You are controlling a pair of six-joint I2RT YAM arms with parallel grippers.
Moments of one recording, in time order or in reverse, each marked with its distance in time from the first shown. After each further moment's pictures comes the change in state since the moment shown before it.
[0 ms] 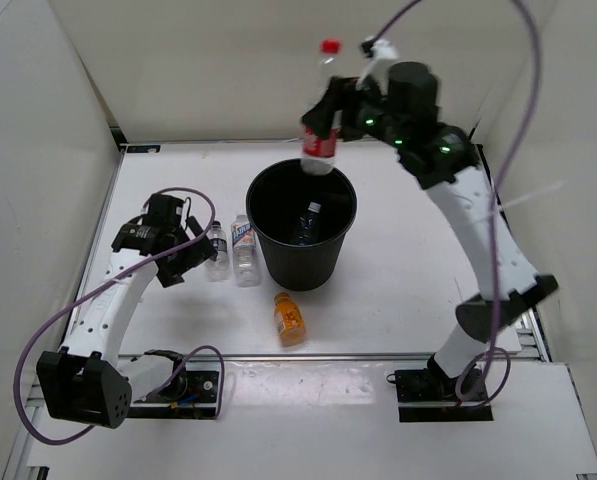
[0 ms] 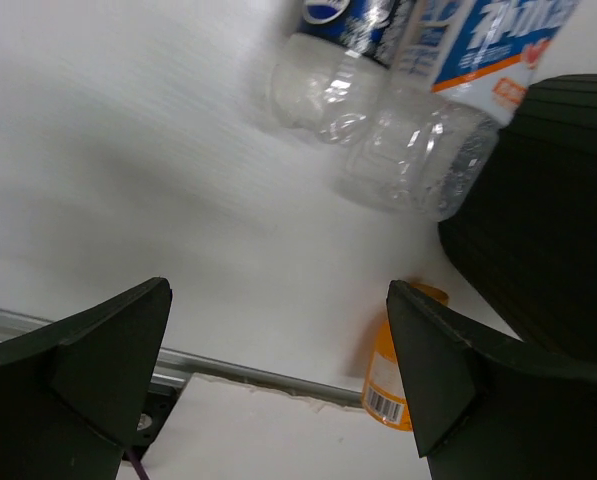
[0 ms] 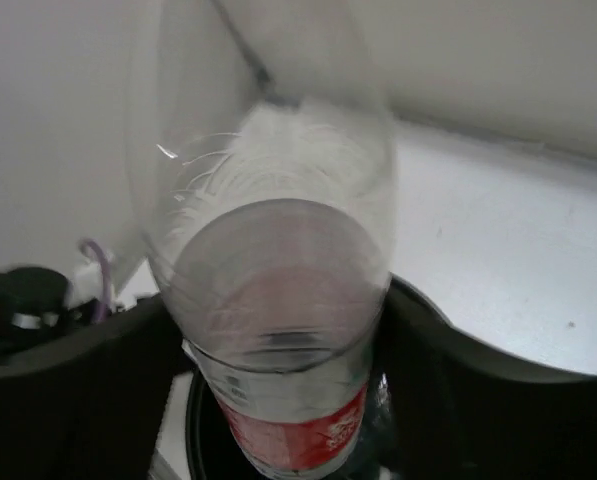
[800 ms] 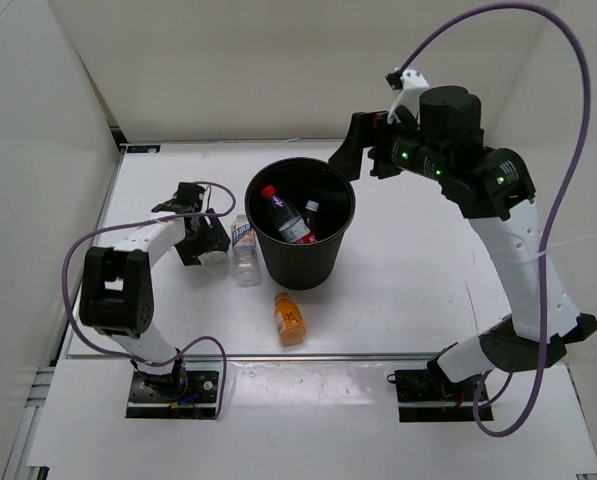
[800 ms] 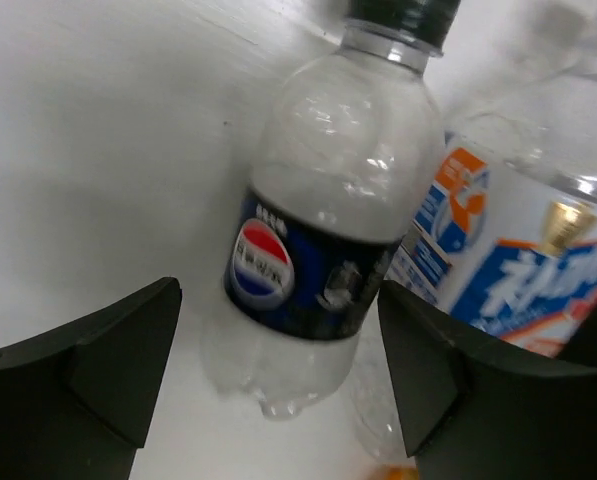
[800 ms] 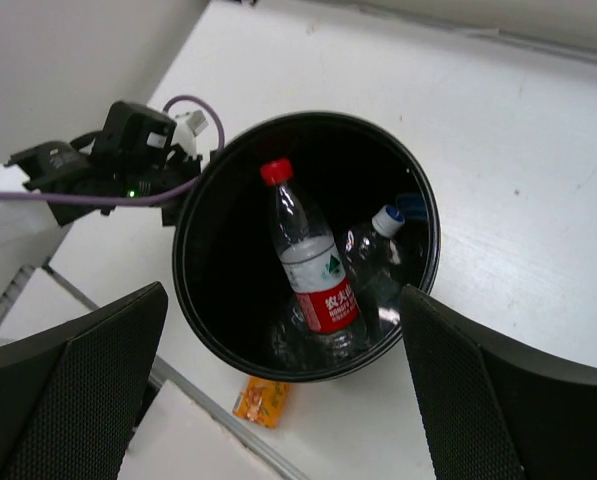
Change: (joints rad) left arm 0.028 0.468 0.029 0.398 0.022 0.100; right arm 0.053 -0.176 -0.031 -0.342 0.066 -0.069
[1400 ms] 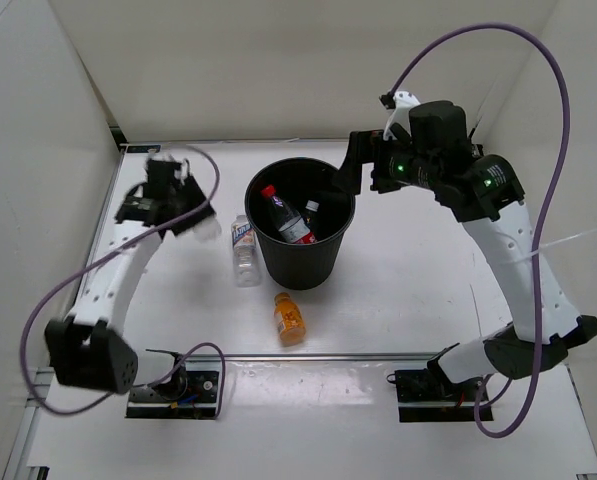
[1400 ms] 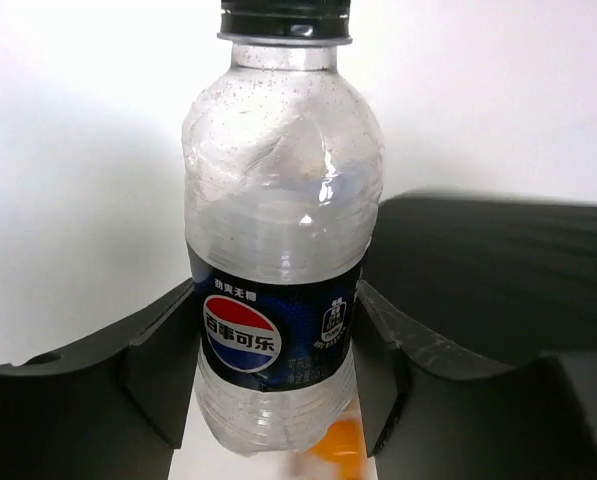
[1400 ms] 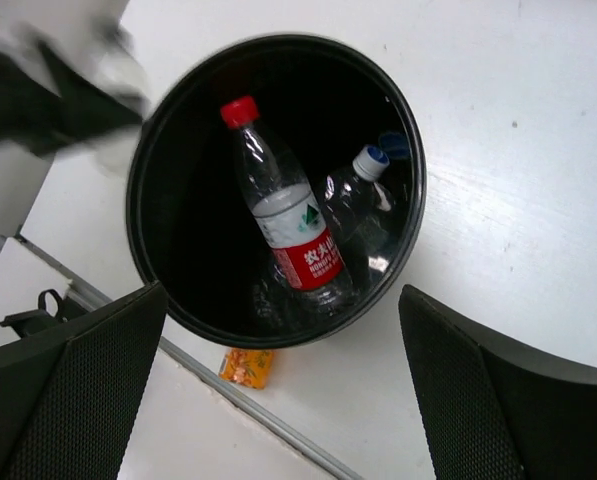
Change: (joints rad) left arm -0.014 -0.252 0.103 -0.138 -0.003 -0.014; right arm -0.021 -0.016 -0.122 -0.038 -0.013 0.002
